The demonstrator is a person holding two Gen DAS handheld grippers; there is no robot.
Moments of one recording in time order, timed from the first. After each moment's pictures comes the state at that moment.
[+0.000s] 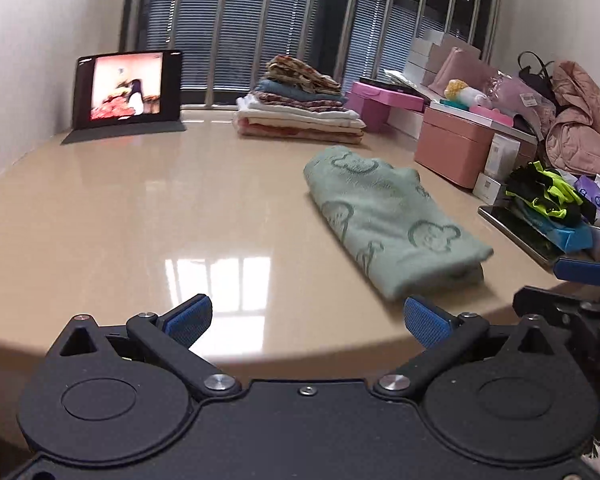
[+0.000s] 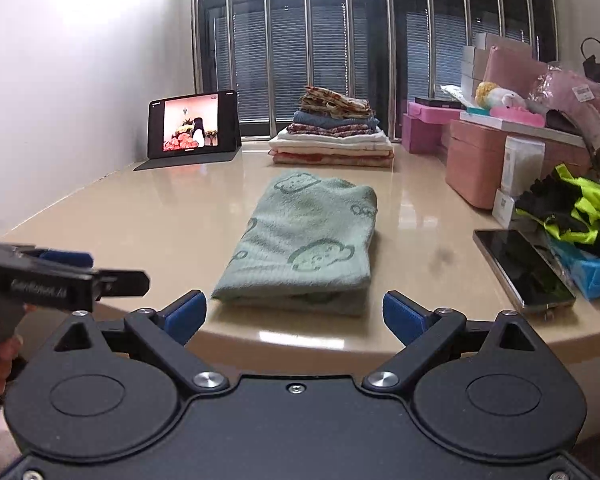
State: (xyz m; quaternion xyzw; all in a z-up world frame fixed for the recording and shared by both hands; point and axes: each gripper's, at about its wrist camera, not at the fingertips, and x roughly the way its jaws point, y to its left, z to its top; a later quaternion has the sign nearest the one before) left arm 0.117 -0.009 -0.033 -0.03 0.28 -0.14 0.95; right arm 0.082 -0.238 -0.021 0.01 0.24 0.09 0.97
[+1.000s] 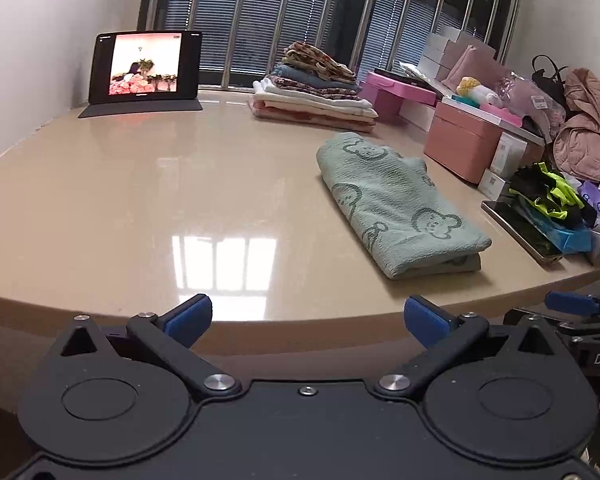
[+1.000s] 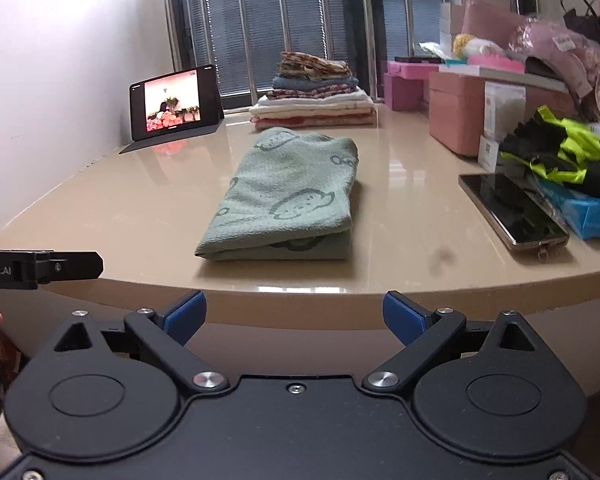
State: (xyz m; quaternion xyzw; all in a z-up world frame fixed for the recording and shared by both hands) left arm 0.111 -0.002 -0.032 -0.05 0.31 -0.12 0.94; right arm 0.080 -0.256 -0.039 0.05 0.29 0.07 0.95
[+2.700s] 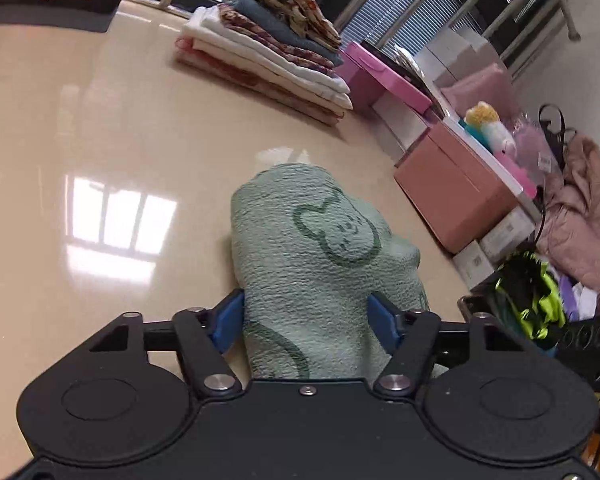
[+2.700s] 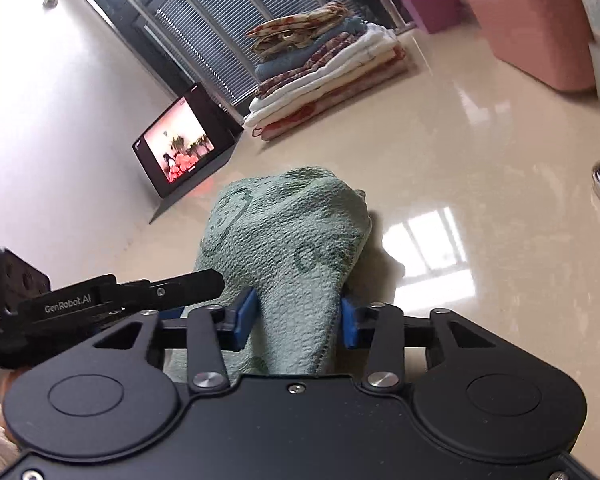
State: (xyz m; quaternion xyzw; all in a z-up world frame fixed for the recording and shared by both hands) left arm 0.333 -0.045 -0.063 -0.22 0.39 -0.22 0.87; right arm 0.293 -0.318 -0.071 0.27 0.35 0.20 0.88
